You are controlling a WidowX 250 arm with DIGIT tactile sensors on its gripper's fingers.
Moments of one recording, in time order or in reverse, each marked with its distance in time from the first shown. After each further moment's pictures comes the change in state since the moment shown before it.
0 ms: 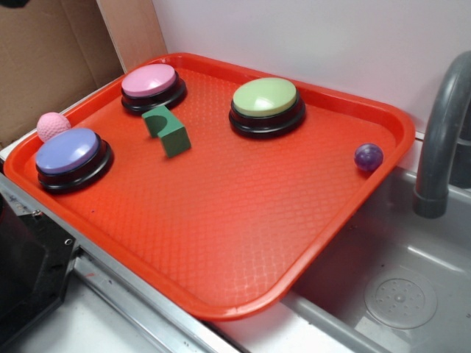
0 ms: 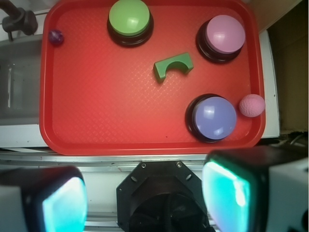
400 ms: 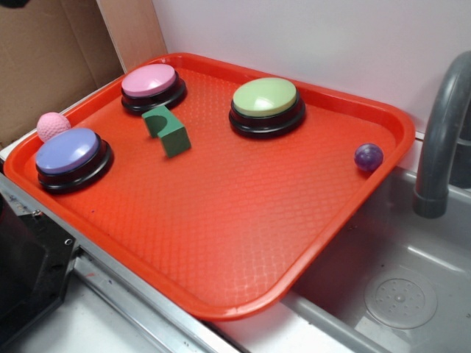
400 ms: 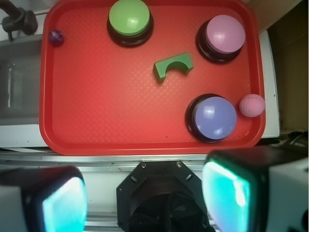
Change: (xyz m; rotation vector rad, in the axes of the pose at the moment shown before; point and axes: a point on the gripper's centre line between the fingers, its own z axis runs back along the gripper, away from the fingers) arm -0.001 0.000 -0.004 0.001 0.009 -0.001
